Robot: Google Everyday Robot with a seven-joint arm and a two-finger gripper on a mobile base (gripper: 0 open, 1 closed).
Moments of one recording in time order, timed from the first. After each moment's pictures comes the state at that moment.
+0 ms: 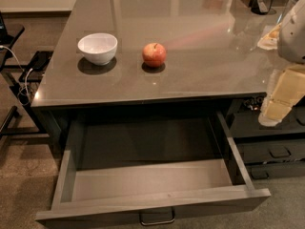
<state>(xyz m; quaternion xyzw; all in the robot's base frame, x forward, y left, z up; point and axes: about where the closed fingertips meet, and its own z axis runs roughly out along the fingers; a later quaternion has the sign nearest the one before) 0.438 -0.217 0.976 -0.60 0.78 -0.03 0.16</state>
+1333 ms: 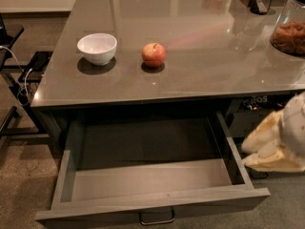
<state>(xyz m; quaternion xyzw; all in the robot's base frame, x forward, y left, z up) 0.337 -0.190 0.900 -0.61 0.77 0.07 0.20</state>
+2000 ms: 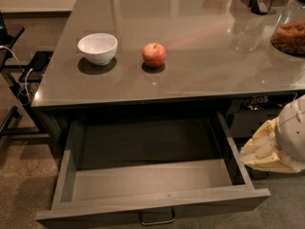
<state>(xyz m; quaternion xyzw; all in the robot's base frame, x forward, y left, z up) 0.329 -0.187 0.888 -0.60 0.77 0.09 0.19</state>
